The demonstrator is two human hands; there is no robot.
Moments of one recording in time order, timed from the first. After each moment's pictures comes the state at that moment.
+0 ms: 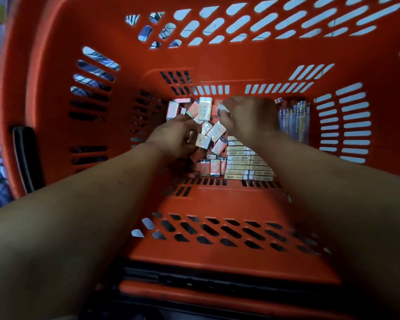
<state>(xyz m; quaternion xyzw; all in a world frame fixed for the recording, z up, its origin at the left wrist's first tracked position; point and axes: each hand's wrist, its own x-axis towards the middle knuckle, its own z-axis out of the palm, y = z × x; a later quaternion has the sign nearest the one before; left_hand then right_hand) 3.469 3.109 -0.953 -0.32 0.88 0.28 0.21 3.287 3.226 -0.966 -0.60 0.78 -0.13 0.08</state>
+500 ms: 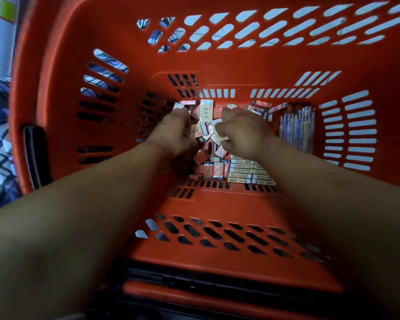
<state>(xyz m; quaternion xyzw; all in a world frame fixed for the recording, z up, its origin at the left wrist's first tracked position) 3.468 3.102 -0.949 -0.42 0.84 0.32 0.15 3.295 3.227 -0.971 -0.70 0.68 -0.06 0.22</state>
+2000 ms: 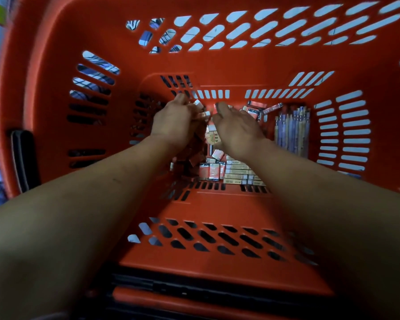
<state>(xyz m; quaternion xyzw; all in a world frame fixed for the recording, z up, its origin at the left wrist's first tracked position) 3.439 3.099 -0.951 -0.36 0.91 0.18 0.12 3.306 3.215 -0.962 -0.64 0.73 0.05 0.24</state>
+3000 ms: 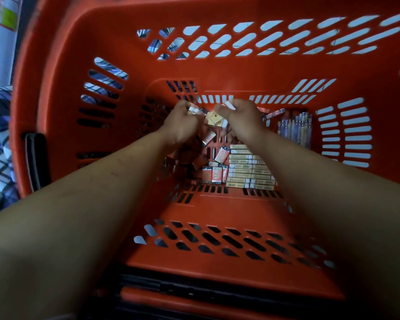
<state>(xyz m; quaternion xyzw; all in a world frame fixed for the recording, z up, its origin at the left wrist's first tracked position) 3.426 3.101 -0.942 -0.57 0.62 0.54 0.04 3.298 3.197 -0.951 -0.16 0.72 -0.42 0.53</state>
